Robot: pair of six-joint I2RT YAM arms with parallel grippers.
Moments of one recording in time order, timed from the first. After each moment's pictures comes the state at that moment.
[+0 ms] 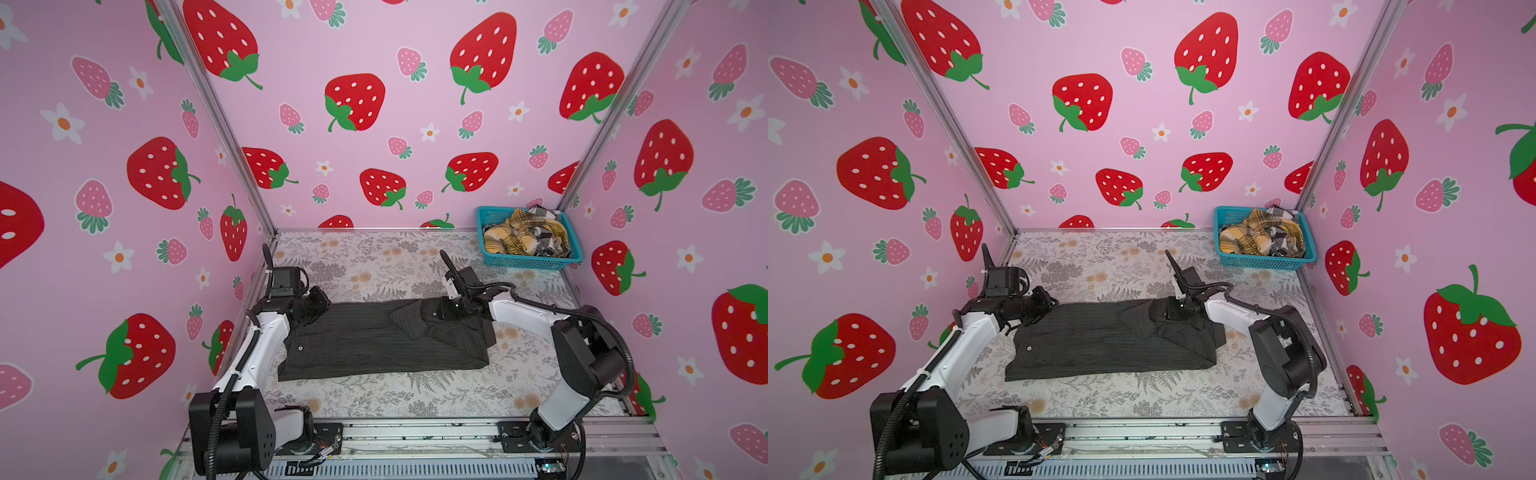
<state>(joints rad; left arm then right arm) 0.07 1.25 0.90 -0.61 0.35 -0.60 0.63 1.66 1.03 -0.33 -0.20 0.45</state>
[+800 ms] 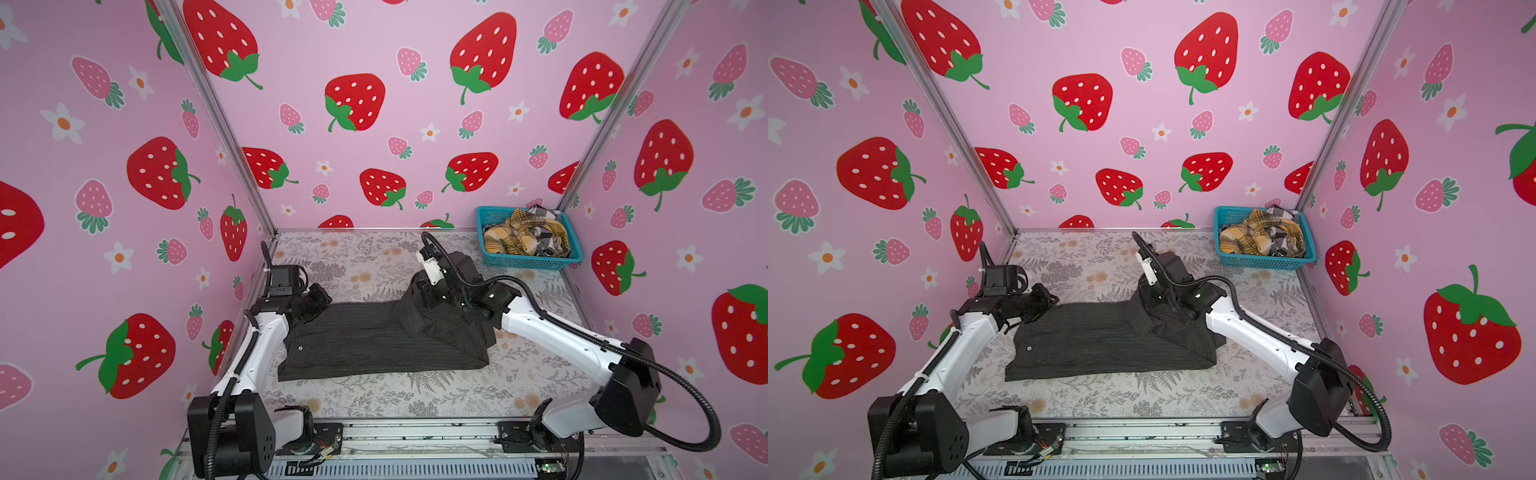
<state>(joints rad) 0.07 1.22 0.92 -0.60 0.38 -0.63 0.94 1.47 1.28 -0.36 0.07 0.13</state>
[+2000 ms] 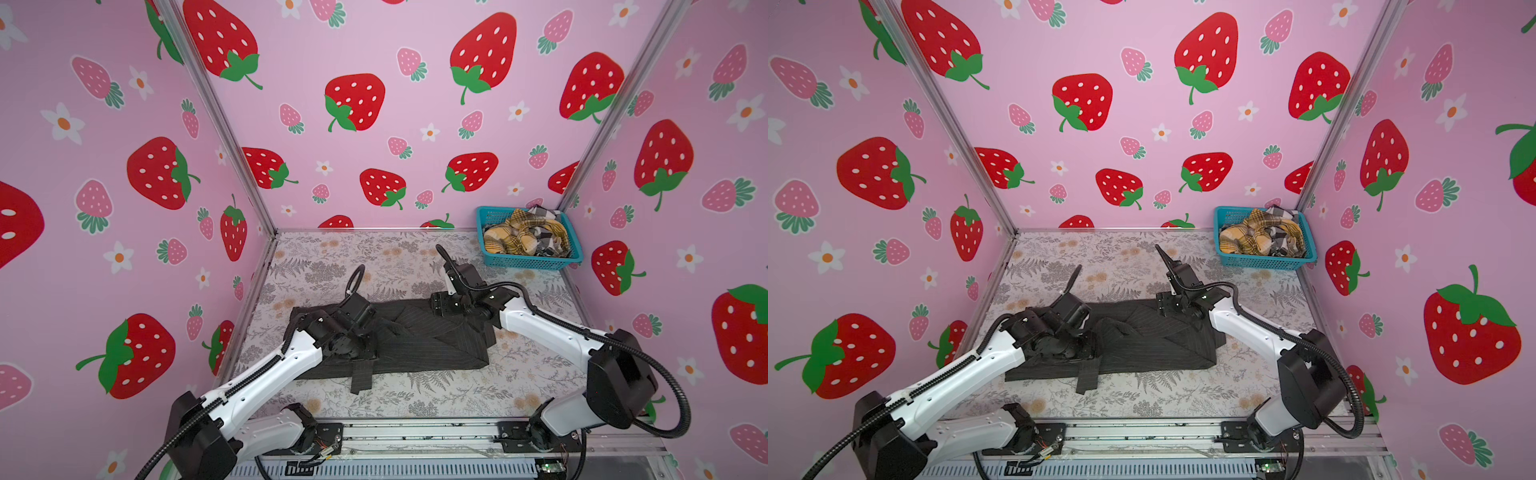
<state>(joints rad) -0.73 1.19 0.93 -1.05 0.04 -0.73 0.72 1.51 1.05 -0.42 0.01 0.42</state>
